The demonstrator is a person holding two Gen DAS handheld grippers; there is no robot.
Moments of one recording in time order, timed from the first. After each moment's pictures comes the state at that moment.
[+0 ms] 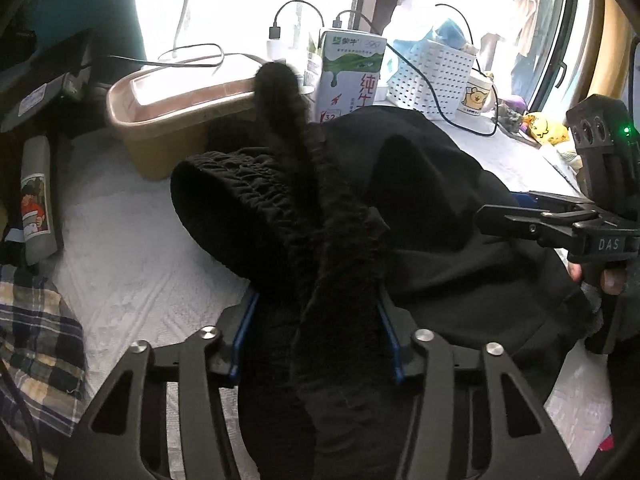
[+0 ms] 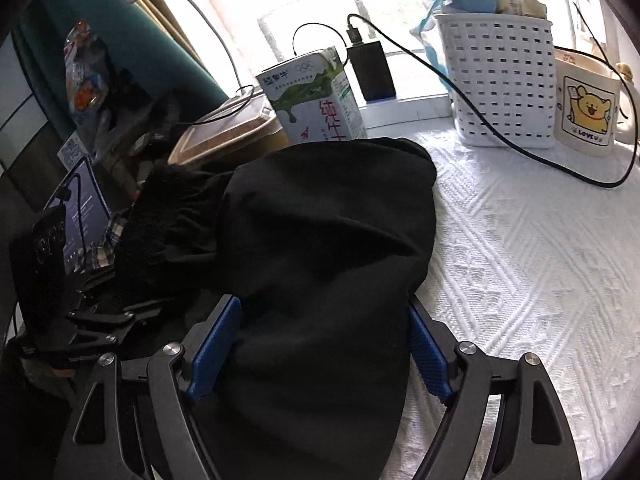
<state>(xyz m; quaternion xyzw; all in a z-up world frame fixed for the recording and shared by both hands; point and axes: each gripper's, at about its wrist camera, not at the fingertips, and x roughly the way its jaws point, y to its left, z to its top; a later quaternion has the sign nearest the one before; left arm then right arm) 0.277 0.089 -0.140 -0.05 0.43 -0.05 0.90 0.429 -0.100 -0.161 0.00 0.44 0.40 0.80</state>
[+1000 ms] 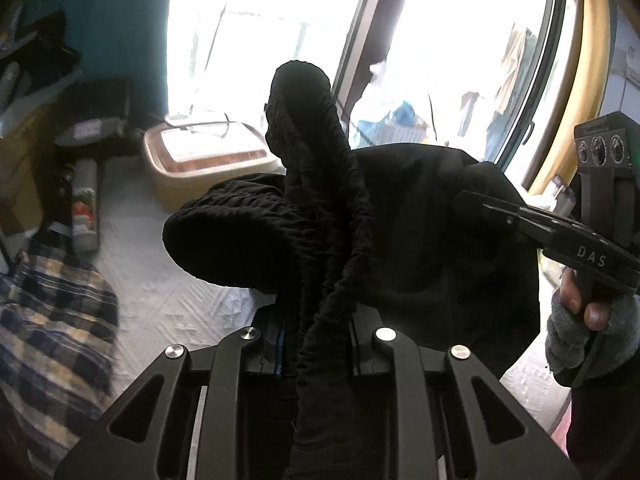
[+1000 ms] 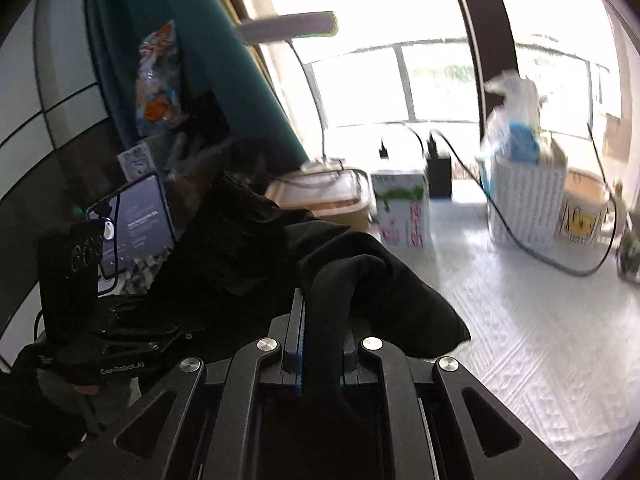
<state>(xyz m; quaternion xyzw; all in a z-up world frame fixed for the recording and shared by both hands) 0.207 0.094 -0.068 -0.11 0.34 -0.07 0.93 0.345 -0.082 -0.051 -0.03 0.32 0.44 0.84</state>
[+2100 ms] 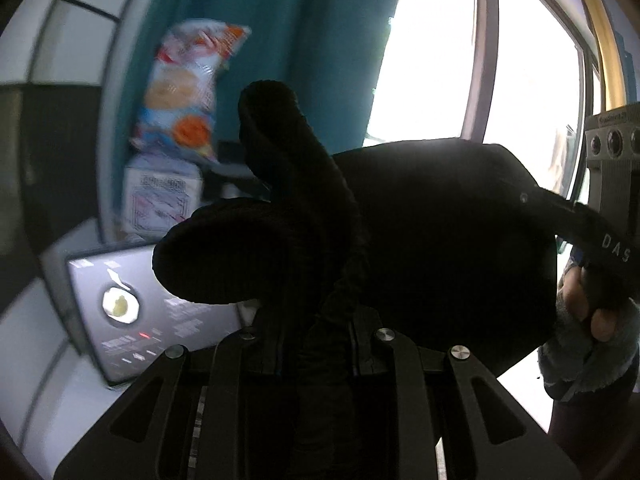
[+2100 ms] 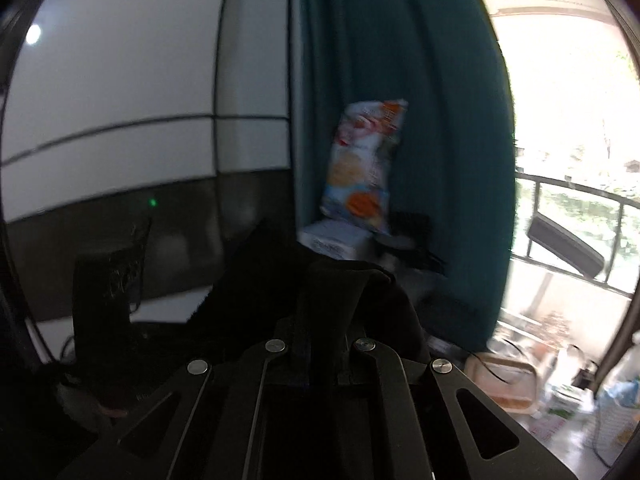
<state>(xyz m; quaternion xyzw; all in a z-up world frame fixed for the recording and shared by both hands) 0.021 0.264 0.071 -0.13 0.17 0.09 0.97 0.187 0.114 0.113 -0.07 0.12 0.62 0.77</state>
